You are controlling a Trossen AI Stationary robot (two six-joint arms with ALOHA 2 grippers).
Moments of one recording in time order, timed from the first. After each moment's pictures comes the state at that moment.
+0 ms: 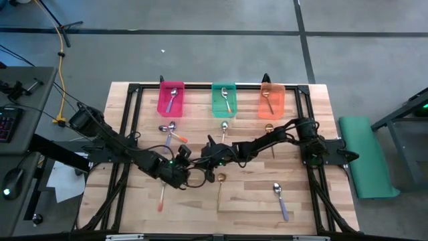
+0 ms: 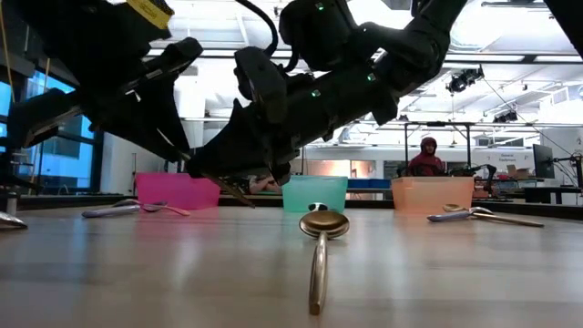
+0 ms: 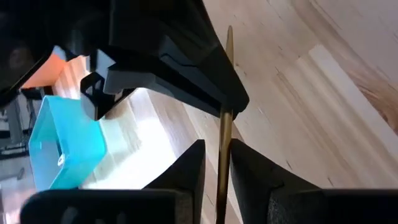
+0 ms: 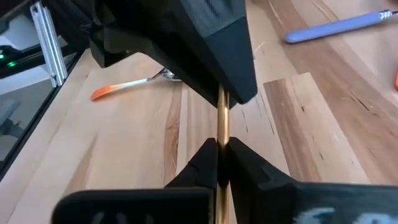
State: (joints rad) left arm -0.51 1.53 0.81 -0.38 -0.65 0.34; right arm 0.14 2.13 1.17 0.51 -0.06 0.34
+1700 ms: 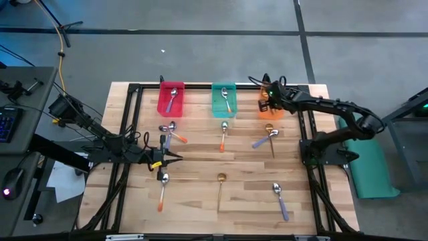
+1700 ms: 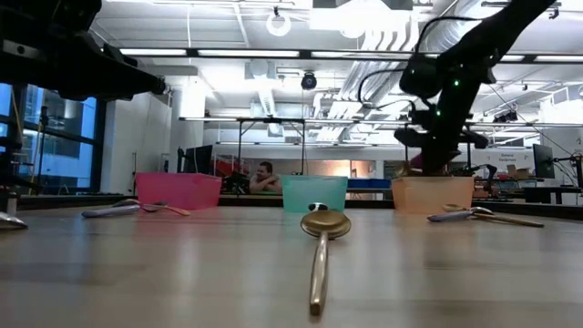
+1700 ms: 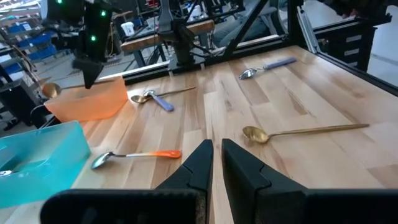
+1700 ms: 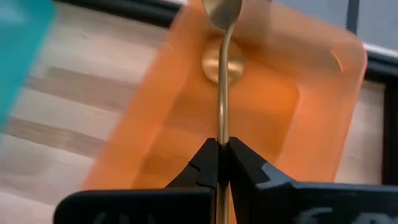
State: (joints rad) left arm -0.52 1.04 0.11 0.75 -0.53 0.13; right arm -0.72 1.34 0.72 -0.41 0.33 0.49
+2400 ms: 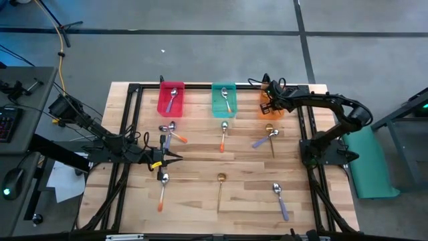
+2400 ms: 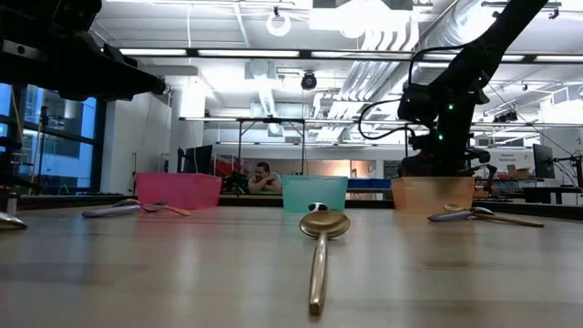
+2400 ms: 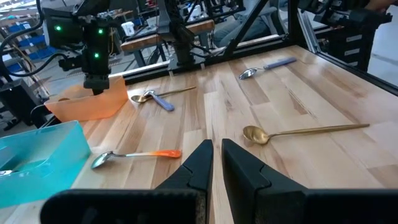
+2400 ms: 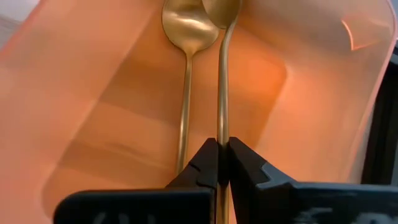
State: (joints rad) left arm -0.52 1.04 0.11 0.75 -0.53 0.13; right arm -0.80 1.49 0.72 -0.40 0.33 0.33
